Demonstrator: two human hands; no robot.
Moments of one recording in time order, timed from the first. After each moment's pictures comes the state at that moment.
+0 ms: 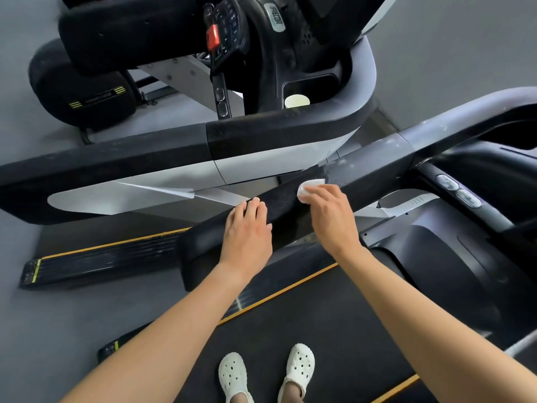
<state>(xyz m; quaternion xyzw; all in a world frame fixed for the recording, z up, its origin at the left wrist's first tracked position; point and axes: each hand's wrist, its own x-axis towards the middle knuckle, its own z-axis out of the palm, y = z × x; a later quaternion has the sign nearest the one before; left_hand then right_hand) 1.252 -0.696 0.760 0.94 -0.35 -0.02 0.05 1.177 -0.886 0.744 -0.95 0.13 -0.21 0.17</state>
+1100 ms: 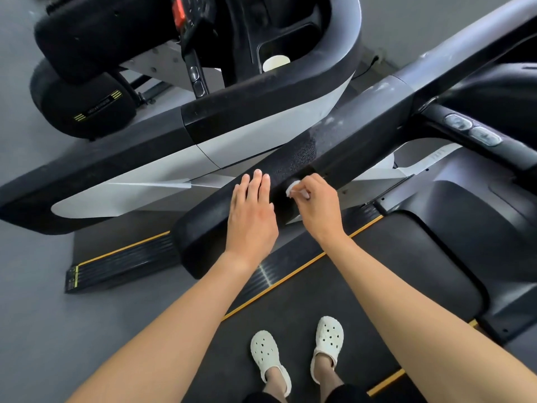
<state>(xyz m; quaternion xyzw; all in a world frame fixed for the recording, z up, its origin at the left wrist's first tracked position) 1.232 -0.717 0.737 0.92 -0.39 0.01 0.01 1.163 -0.856 0.701 -0.85 0.29 -0.21 0.39</state>
